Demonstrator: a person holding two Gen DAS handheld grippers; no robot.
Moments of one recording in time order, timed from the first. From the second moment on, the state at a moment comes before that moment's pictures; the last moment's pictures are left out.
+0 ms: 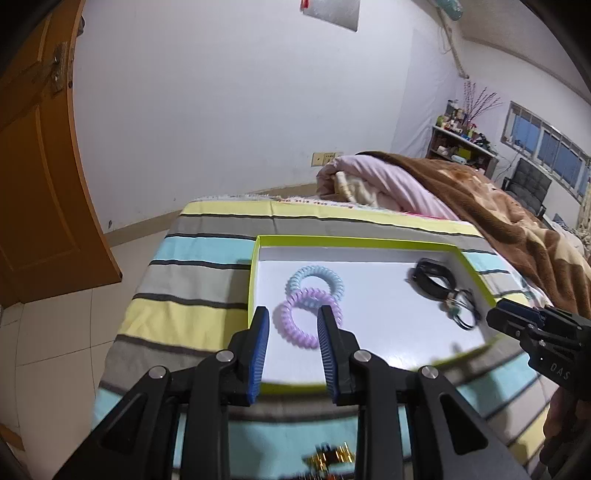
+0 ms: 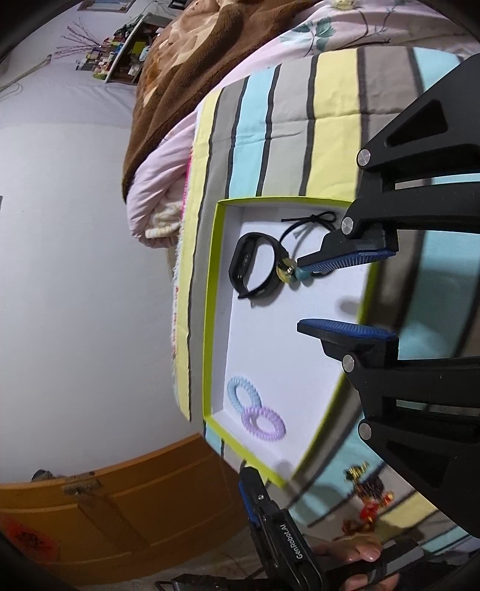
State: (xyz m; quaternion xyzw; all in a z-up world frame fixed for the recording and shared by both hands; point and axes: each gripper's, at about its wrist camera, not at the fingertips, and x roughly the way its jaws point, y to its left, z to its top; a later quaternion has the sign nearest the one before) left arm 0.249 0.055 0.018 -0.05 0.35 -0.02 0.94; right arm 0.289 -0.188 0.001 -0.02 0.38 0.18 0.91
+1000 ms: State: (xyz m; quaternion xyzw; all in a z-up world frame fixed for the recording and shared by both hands) left arm 0.078 0.048 0.040 -0.04 0.30 -0.04 0.95; right arm 0.111 -0.197 0.040 -0.01 0.32 0.24 0.92
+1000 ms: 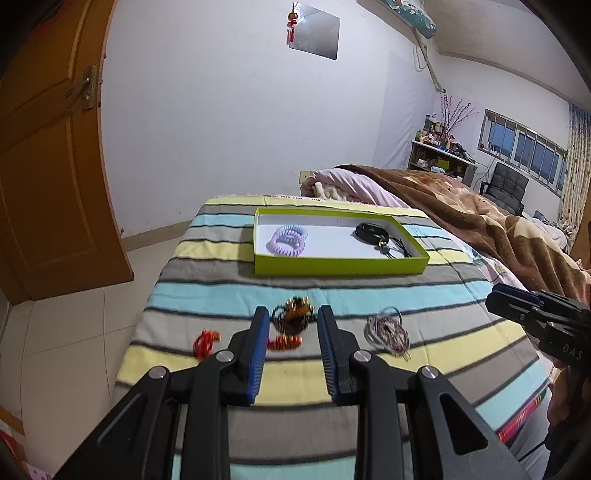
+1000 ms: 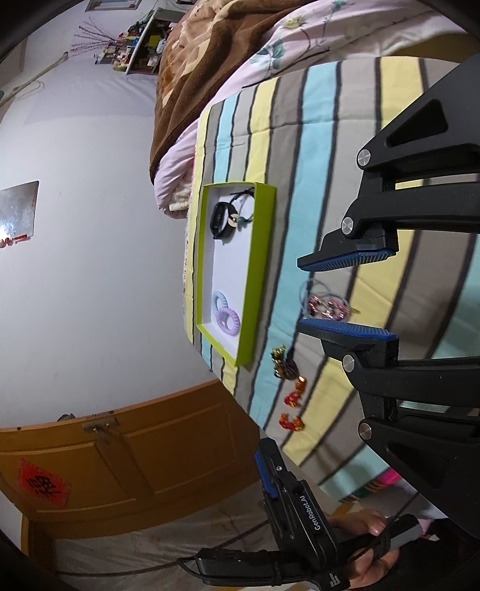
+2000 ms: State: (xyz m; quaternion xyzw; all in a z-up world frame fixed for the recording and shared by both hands) left arm 0.073 0.059 0.016 -0.07 0.33 -0.04 0.94; right arm 0.107 -0.178 0.015 -0.01 0.35 0.25 0.90
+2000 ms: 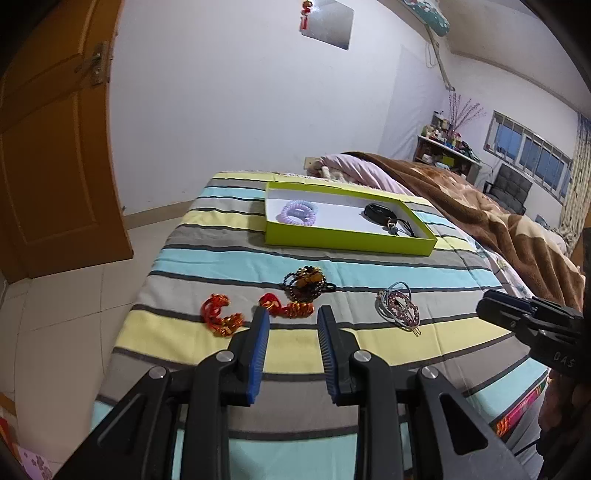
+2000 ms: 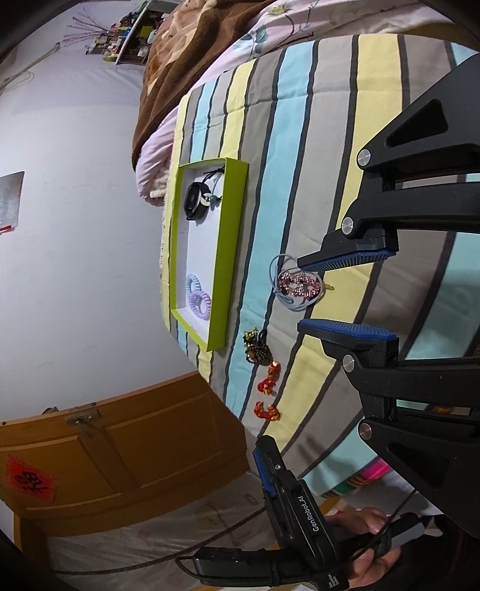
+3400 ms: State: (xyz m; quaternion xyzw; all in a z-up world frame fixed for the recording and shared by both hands) left arm 0.167 0.039 -0.031 -0.08 0.40 -0.05 0.91; right arm 0.212 -0.149 -0.041 -0.05 0.44 0.27 0.86
